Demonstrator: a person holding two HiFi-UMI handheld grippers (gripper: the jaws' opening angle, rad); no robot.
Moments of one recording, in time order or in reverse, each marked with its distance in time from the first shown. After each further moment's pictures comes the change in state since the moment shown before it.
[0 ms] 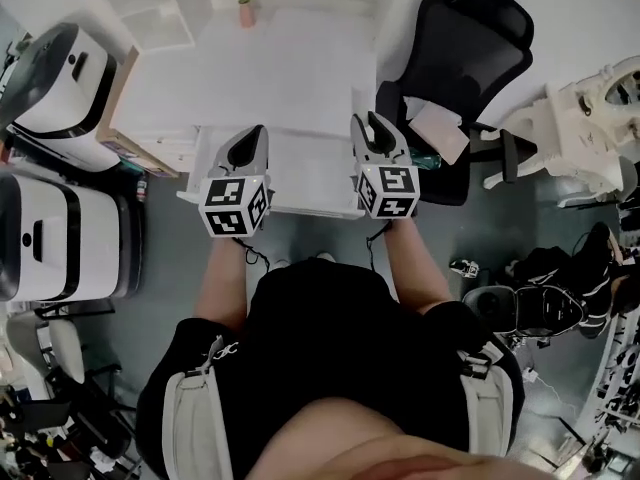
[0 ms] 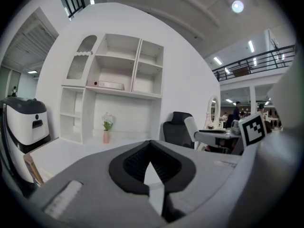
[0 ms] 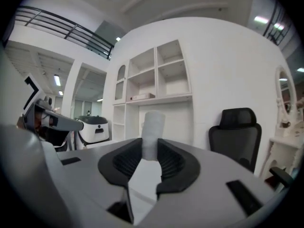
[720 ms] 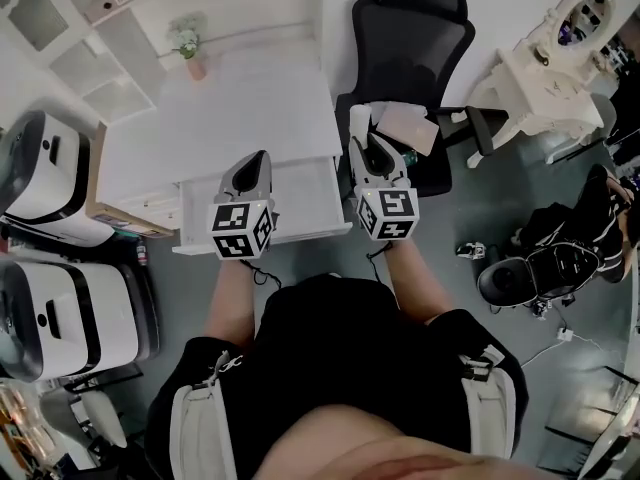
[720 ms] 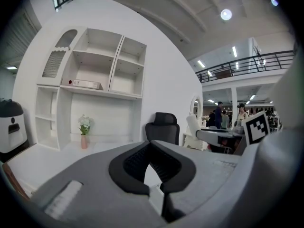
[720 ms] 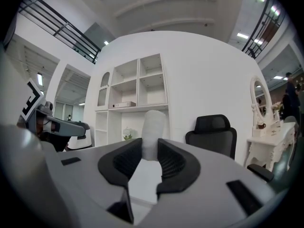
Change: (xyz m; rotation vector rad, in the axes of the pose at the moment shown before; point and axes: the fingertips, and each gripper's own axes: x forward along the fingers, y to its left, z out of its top) left arm 0.032 -0.083 0.018 0.072 -0.021 -0.205; right arm -0.077 -0.065 0.014 0.046 -0.093 -0.220
